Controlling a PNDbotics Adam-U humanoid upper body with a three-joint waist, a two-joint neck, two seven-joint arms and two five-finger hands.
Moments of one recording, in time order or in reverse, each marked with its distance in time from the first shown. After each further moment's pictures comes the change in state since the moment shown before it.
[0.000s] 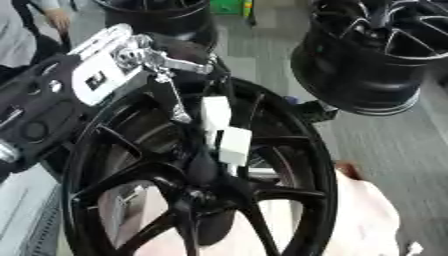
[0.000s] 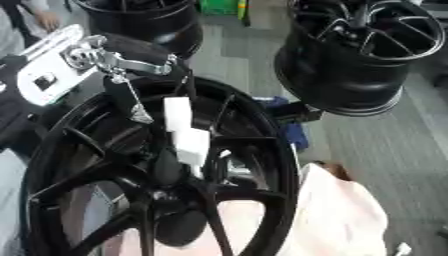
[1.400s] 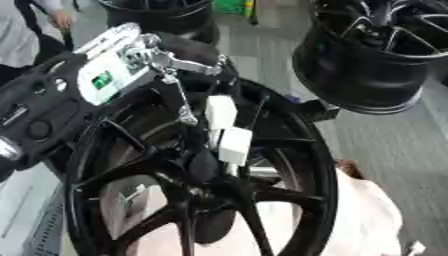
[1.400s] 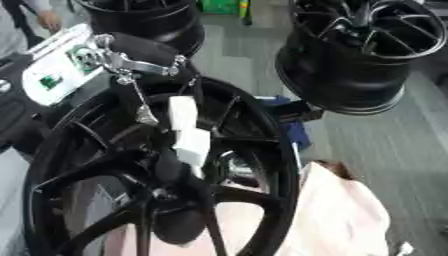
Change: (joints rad) left arm -0.005 0.000 -0.033 -0.043 0.031 -0.013 0.013; right arm 0.016 0.027 -0.006 0.027 -0.032 0.032 -0.024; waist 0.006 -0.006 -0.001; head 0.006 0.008
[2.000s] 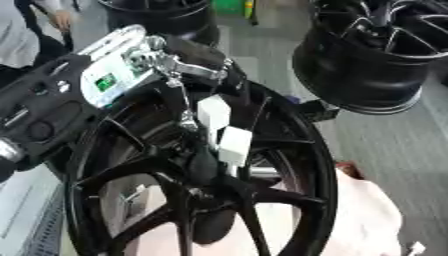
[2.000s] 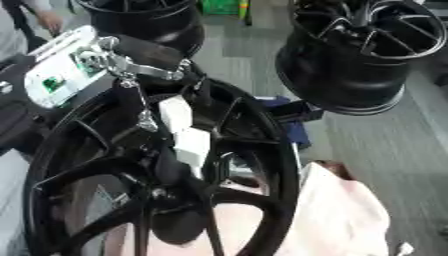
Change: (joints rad) left arm -0.002 0.002 -0.013 -0.012 -0.011 -0.006 0.006; right arm 0.009 0.013 -0.006 0.006 -0.016 0.009 -0.006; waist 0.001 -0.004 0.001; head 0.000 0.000
